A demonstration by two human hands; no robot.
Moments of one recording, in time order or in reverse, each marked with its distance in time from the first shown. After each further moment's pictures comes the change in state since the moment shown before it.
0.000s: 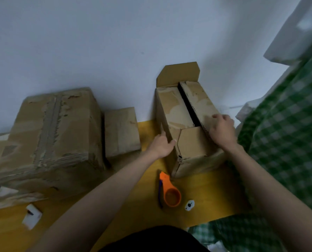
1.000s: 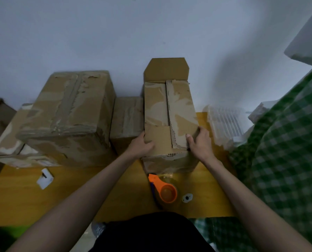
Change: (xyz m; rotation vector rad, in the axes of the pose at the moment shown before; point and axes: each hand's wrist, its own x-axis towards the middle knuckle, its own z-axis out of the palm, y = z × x) left_hand -0.077 -0.069 0.009 -0.404 0.196 -0.214; right_hand -0.070 -0.026 0.066 0.264 -0.243 -0.068
